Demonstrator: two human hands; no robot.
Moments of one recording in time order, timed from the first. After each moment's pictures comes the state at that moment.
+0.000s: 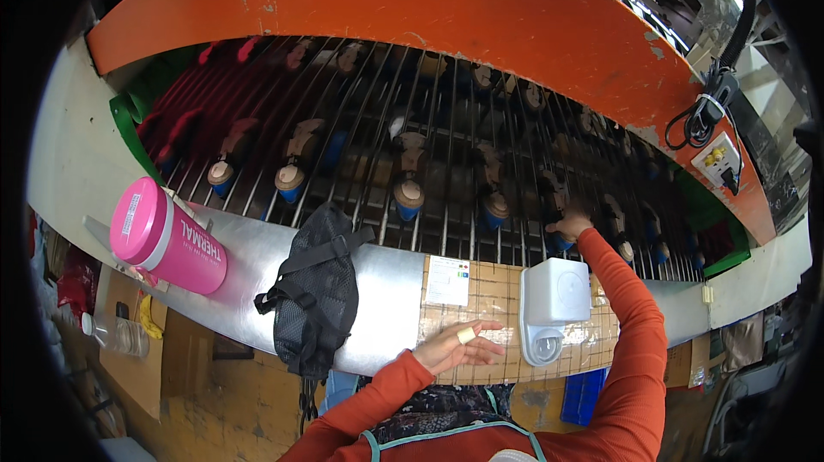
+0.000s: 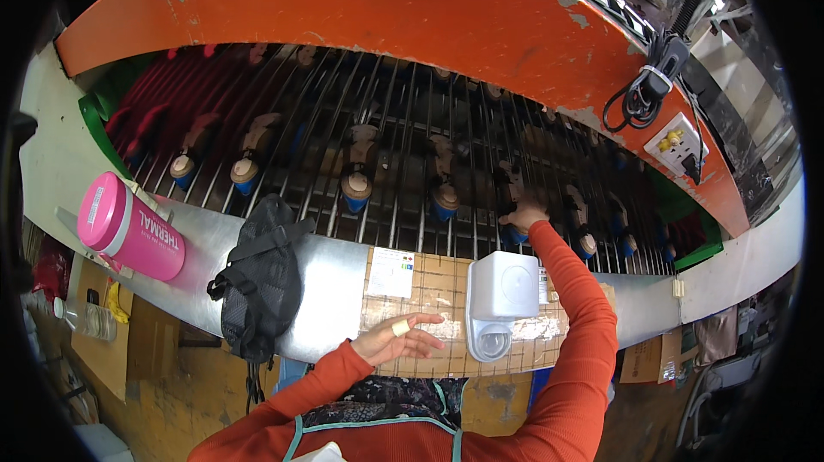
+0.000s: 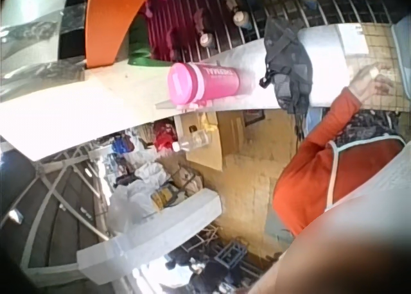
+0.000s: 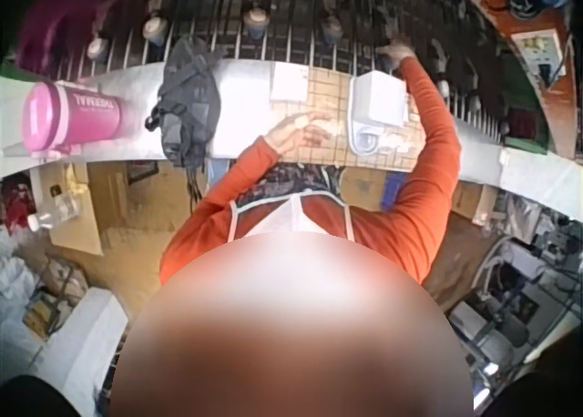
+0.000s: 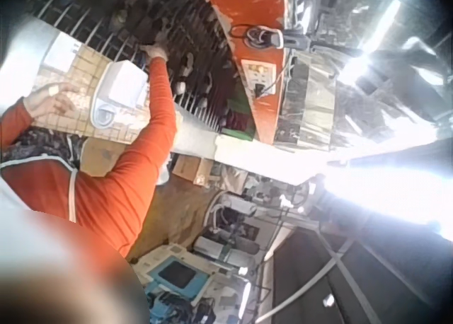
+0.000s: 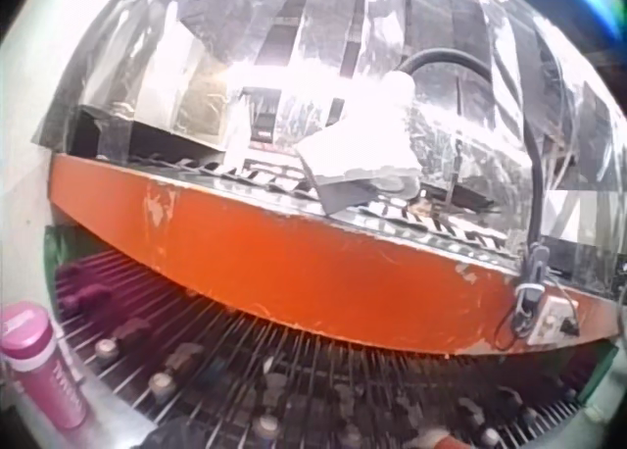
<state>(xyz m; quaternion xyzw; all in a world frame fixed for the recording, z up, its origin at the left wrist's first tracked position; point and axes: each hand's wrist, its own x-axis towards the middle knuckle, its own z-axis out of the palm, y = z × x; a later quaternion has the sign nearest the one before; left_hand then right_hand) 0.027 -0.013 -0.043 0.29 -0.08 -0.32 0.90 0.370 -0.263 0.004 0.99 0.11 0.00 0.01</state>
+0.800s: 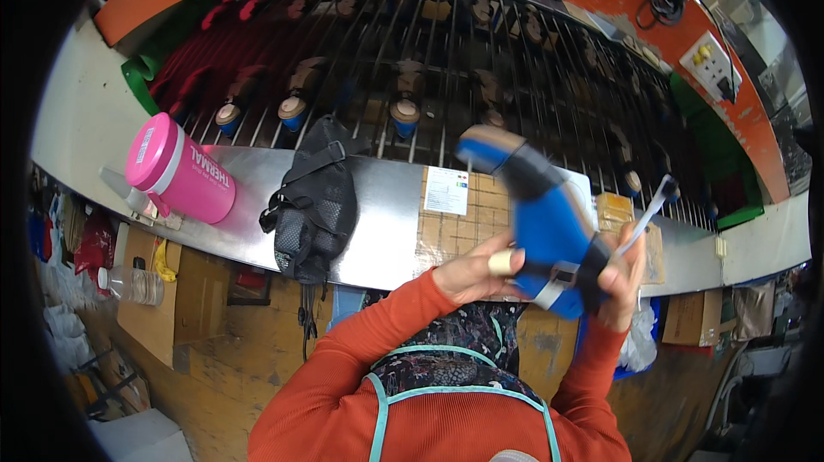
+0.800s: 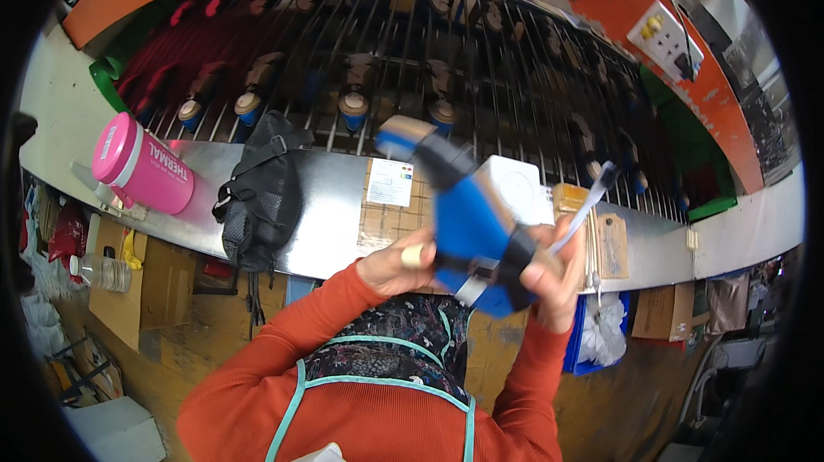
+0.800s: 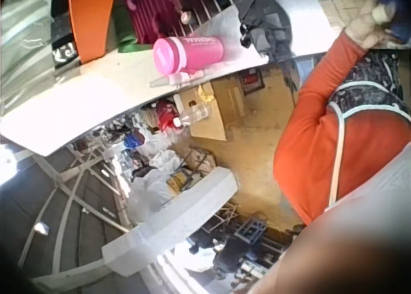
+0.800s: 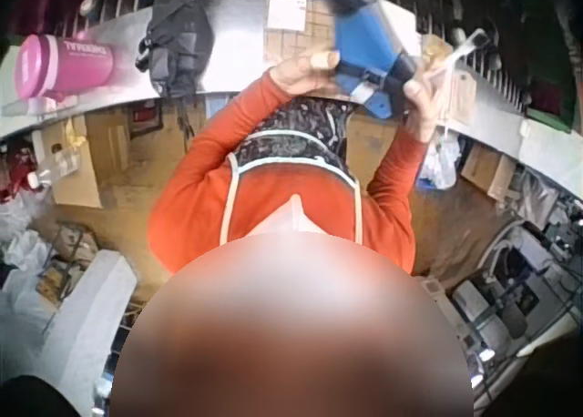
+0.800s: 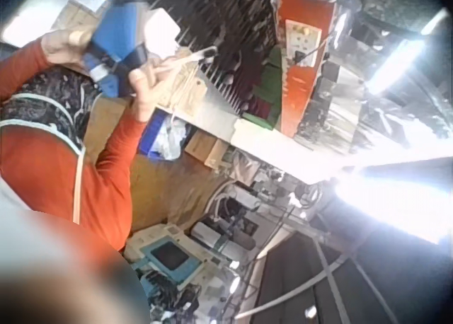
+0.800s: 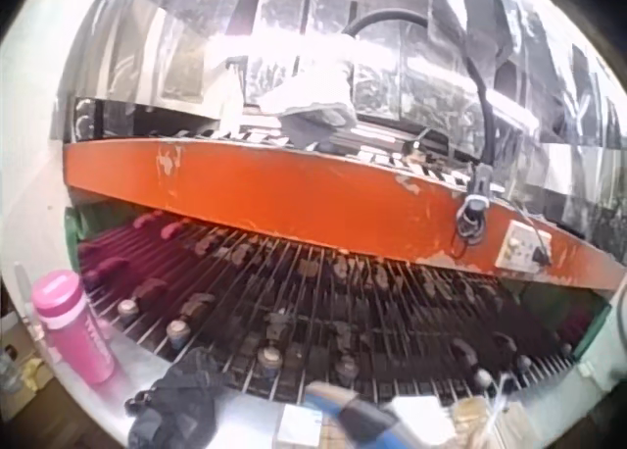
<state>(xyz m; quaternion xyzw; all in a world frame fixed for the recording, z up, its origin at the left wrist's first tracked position) 0.006 -0.043 0.055 0.21 -0.15 -0.30 0.92 0.033 -0.267 0.129 0.65 0.15 -0.02 -0.74</state>
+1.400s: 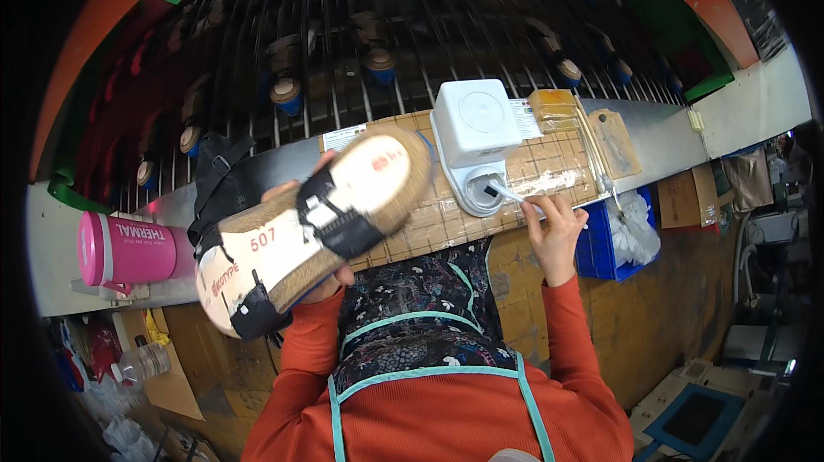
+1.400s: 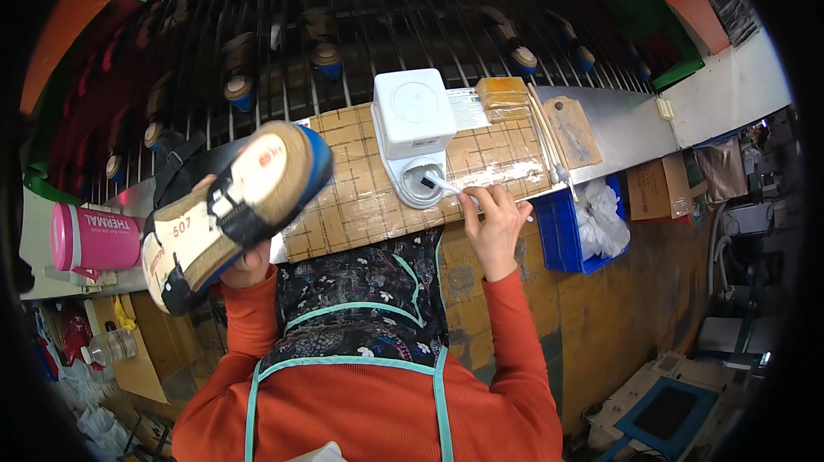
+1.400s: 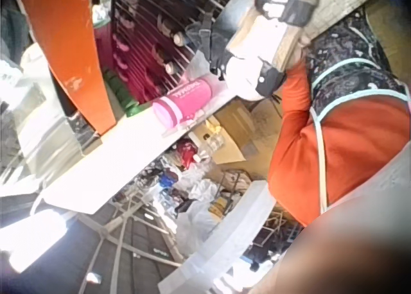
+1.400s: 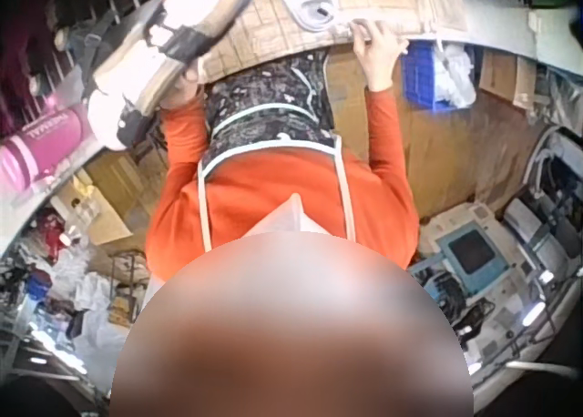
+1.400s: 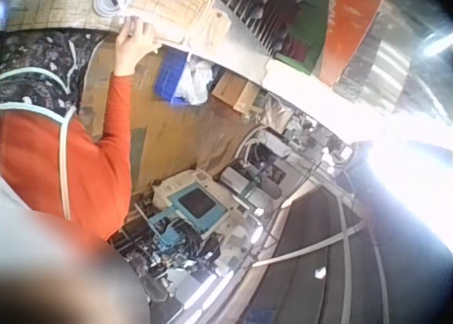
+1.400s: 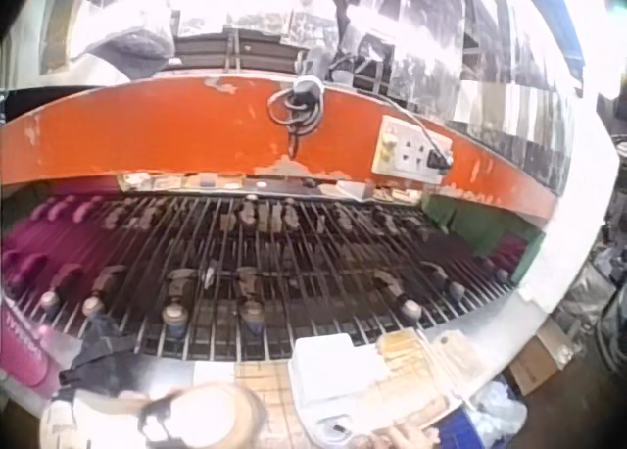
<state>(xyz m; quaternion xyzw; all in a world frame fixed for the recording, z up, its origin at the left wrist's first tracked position) -0.020 -0.015 0.046 0.54 -0.08 0.31 0.78 0.005 -0.329 0.018 0.95 0.07 0.25 -0.17</state>
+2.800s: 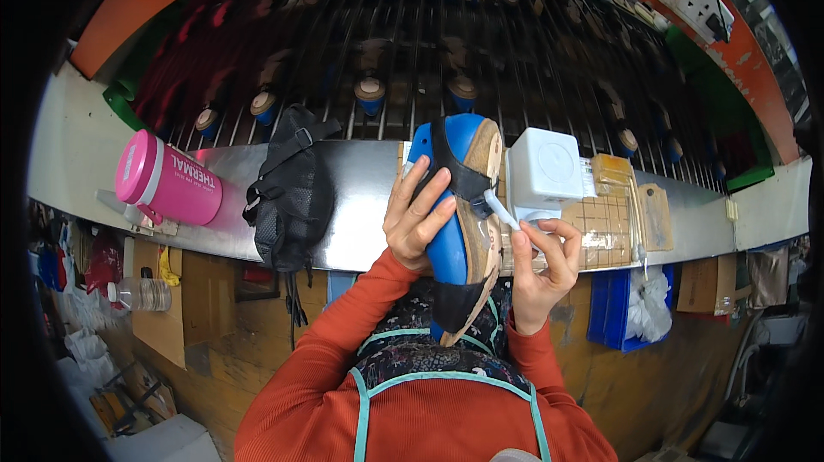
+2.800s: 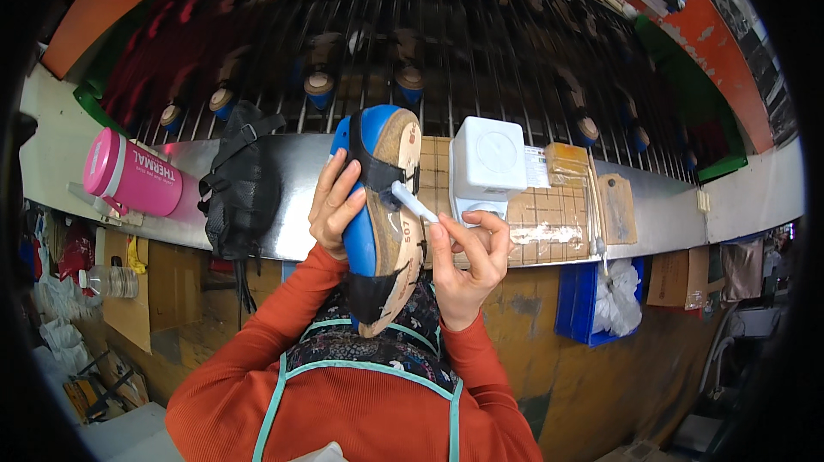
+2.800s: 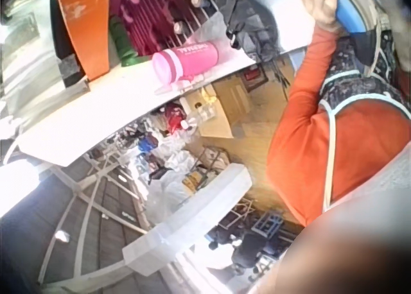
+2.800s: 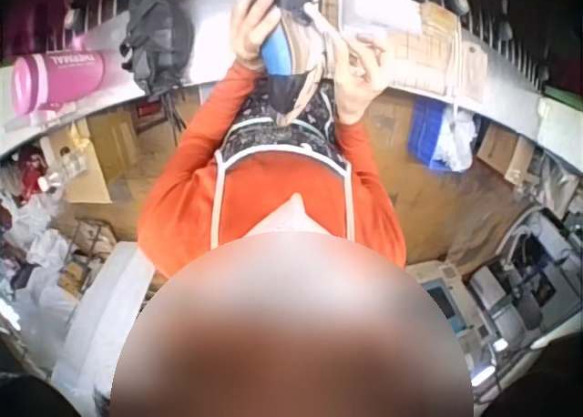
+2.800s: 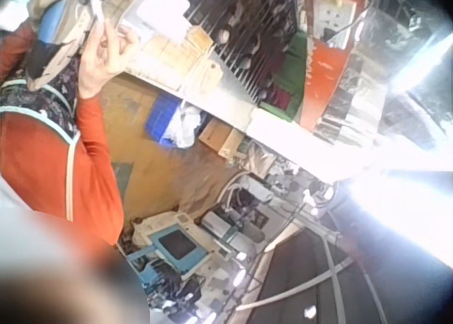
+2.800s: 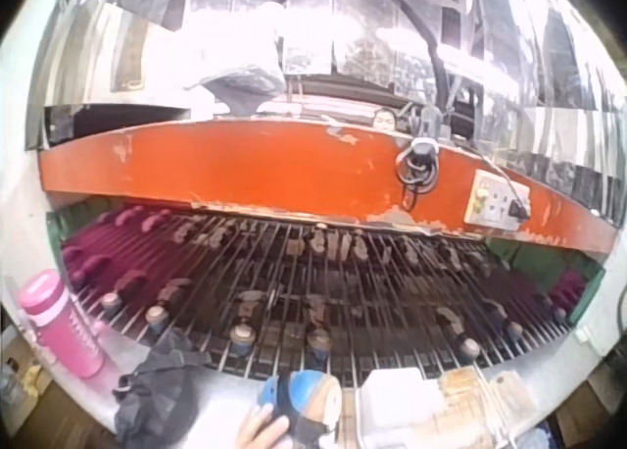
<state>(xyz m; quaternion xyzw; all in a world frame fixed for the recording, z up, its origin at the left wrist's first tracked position) 0.017 -0.026 0.028 0.73 -0.19 0.56 0.34 -0.008 -0.201 0.073 0.79 0.11 0.29 -0.53</state>
